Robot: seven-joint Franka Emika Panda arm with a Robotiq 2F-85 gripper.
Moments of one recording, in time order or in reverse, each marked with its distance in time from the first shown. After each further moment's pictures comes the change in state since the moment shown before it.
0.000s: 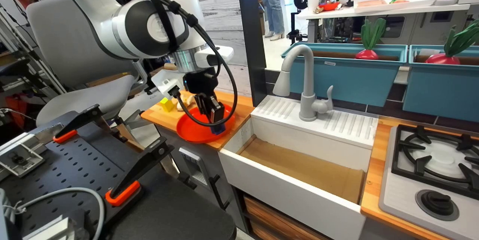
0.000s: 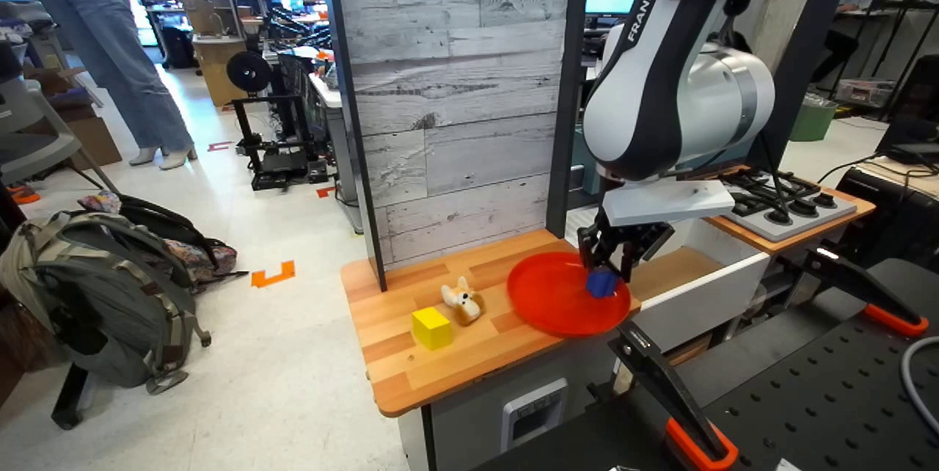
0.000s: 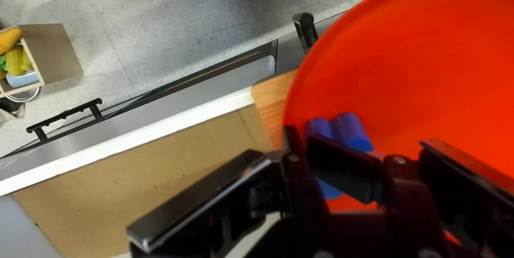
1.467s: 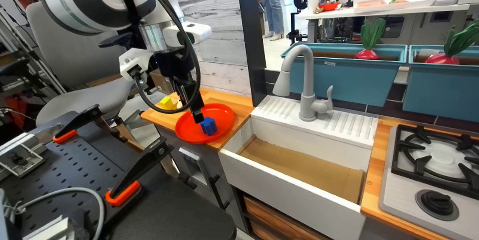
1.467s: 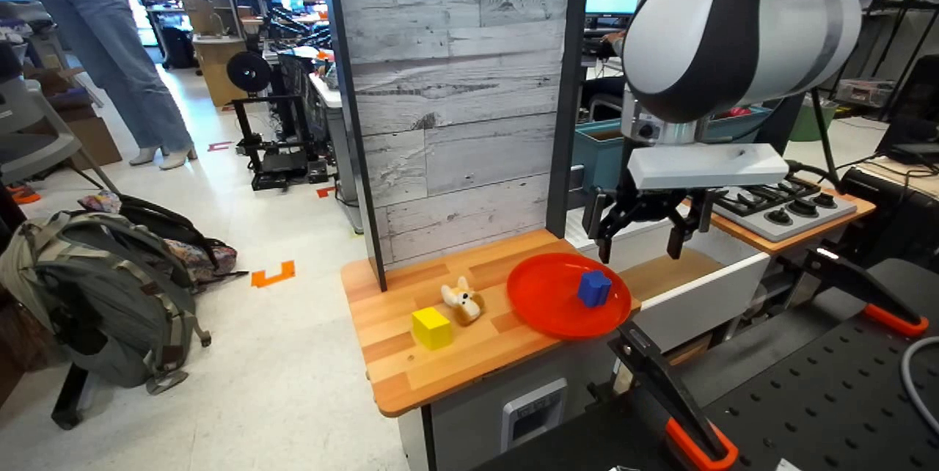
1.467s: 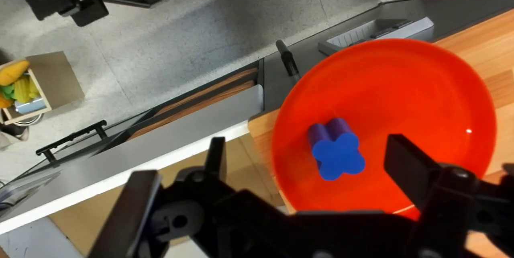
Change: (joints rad) arm -0.055 -0.230 0.067 -0.227 -0.021 0.005 0.043
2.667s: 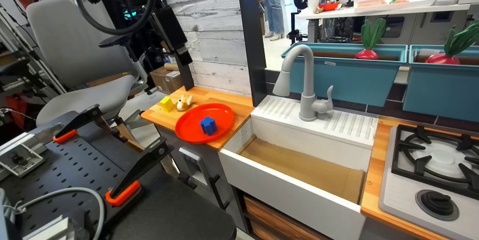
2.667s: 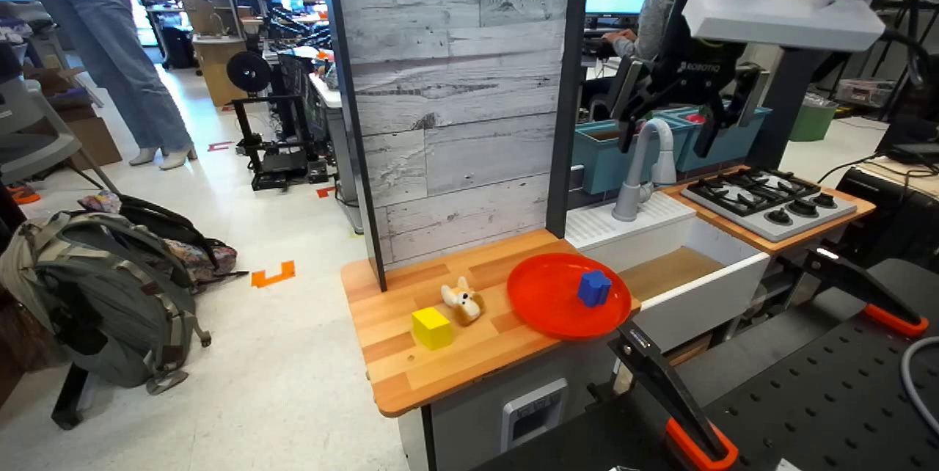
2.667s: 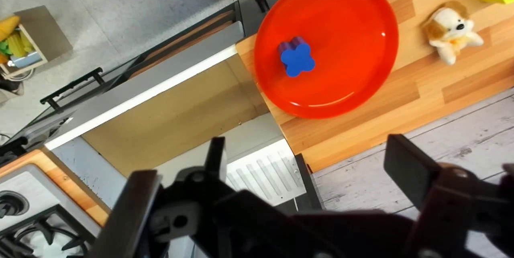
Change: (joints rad) arm -0.373 -0.399 0.318 -0.204 -0.148 -0.007 0.112
